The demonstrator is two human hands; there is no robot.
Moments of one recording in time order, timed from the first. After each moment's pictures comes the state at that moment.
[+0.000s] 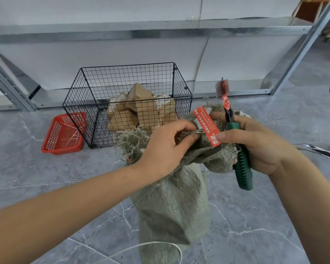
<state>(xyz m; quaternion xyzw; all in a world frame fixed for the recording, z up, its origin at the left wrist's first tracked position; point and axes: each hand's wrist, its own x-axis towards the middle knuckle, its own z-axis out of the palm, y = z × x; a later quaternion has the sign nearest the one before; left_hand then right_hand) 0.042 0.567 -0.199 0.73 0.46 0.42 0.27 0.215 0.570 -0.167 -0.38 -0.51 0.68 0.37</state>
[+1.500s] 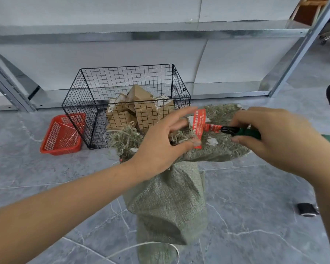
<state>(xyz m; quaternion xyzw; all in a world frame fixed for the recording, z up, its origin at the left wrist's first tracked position) 0.037 0.563 -0.189 0.73 0.44 0.40 0.34 0.243 0.555 -0.135 -0.55 -0.83 0.04 0.11</state>
